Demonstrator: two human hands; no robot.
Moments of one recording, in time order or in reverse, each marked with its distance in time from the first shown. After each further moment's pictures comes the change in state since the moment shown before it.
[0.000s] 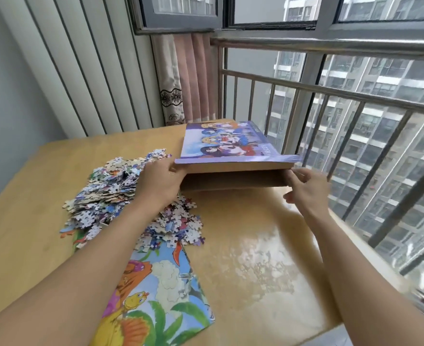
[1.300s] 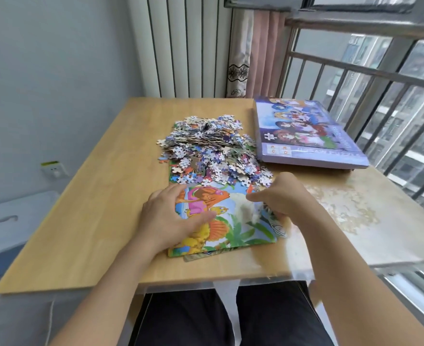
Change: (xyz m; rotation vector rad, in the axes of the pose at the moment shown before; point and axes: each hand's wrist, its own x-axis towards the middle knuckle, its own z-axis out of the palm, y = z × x) left_hand -0.233 -0.097 -0.106 0.048 -0.125 -0.248; right_hand -0.212 -0.097 0.080 -0.525 -0.663 0.065
